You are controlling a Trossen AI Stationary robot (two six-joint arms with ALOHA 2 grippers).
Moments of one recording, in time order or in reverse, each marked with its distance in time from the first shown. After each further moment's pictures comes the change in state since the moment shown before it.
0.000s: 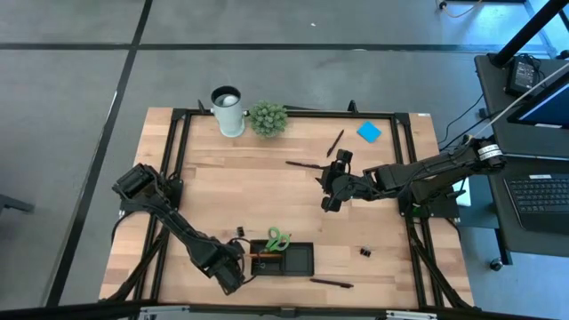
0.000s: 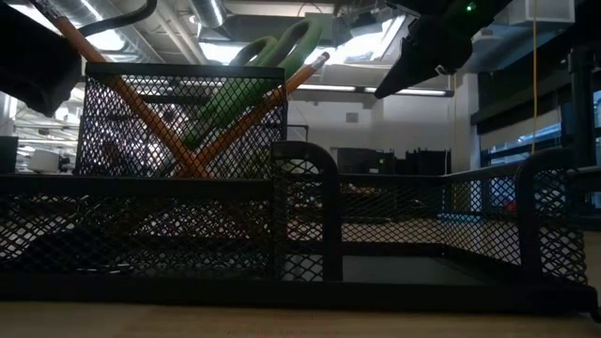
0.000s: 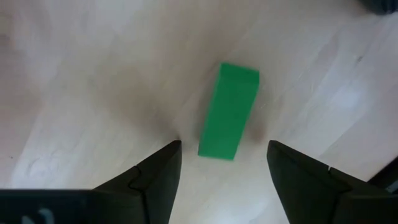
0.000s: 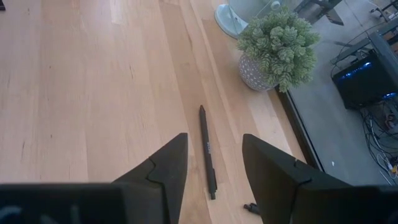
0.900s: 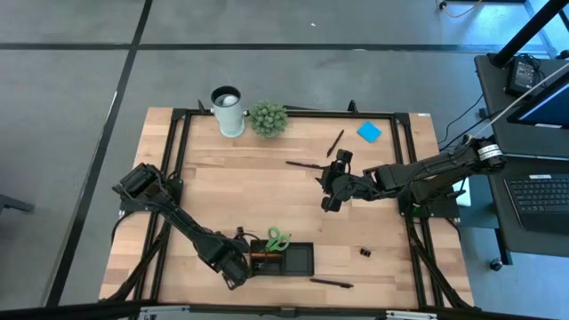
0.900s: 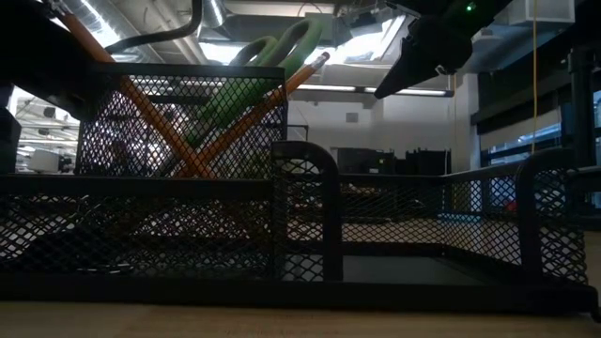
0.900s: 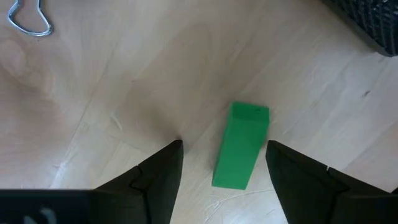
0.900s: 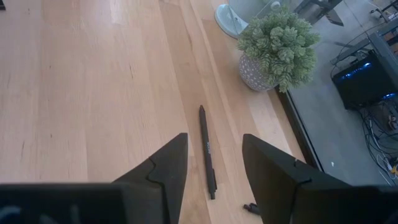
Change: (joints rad) left arm 0.048 0.051 0.002 -0.015 0.028 0.090; right arm 0.000 0.000 0.000 0.000 0.000 -0.003
